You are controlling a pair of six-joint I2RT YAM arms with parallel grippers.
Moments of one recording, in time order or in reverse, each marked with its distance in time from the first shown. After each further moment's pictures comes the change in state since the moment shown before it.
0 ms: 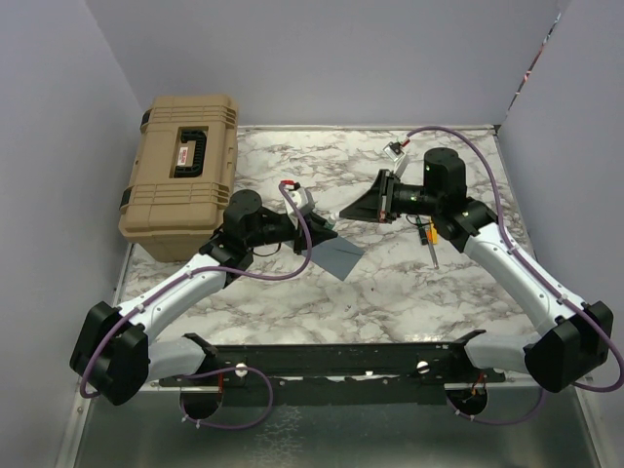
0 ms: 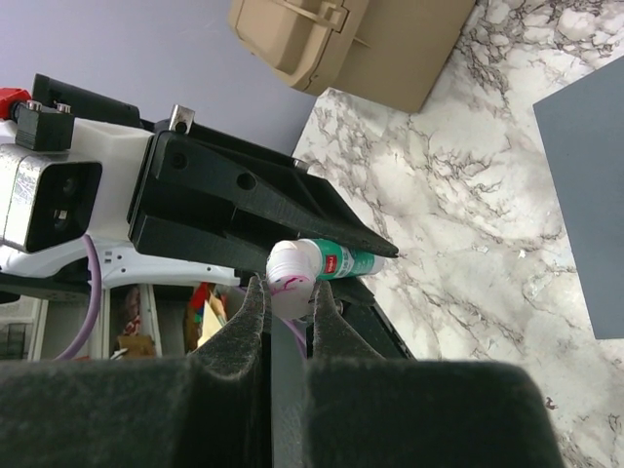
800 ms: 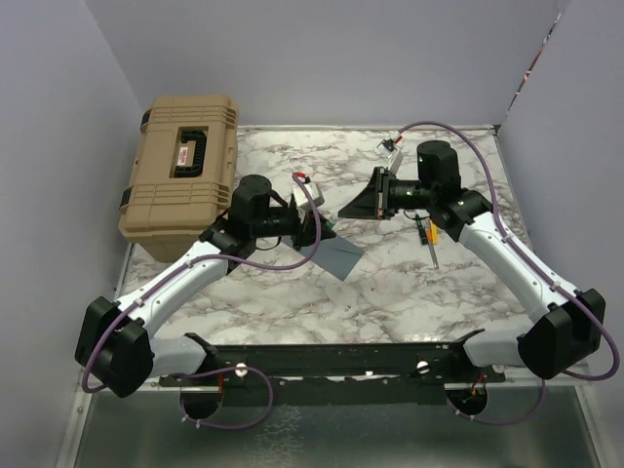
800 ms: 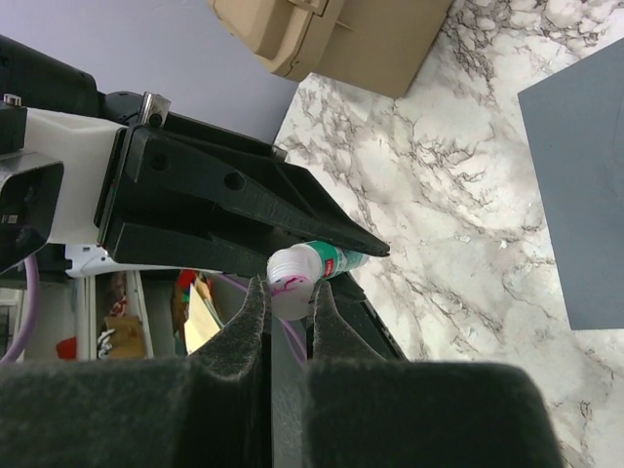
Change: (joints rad) left arm 0.002 0.046 0.146 -0.294 0.013 0.110; right arm 0.000 0.071 0.073 -0.090 -0.030 -0.072
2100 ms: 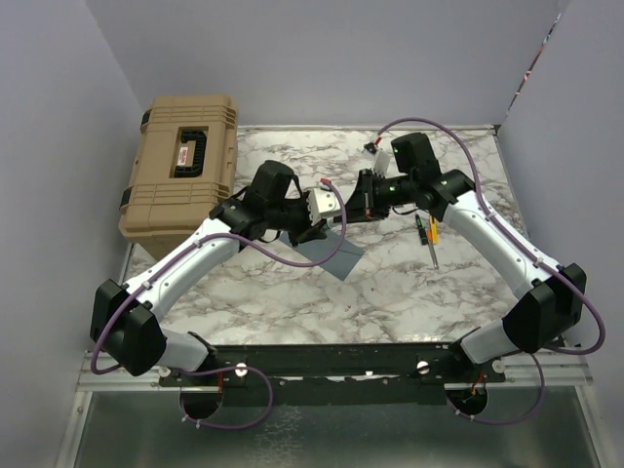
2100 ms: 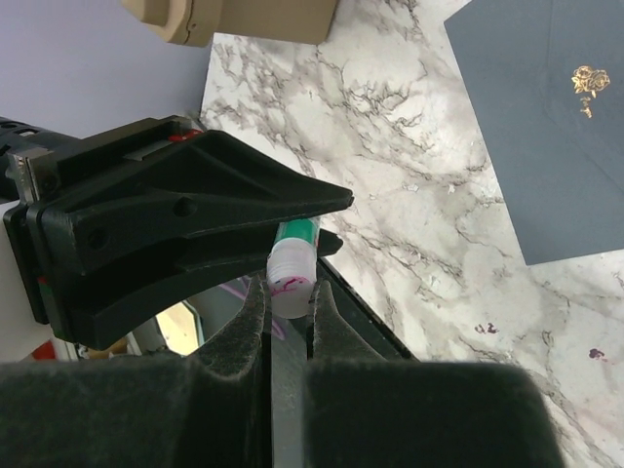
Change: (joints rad) left arm -0.035 0.131 0.277 -0.535 -0.149 0.416; right arm 0.056 0.160 0.213 -0.343 0.135 -0.121
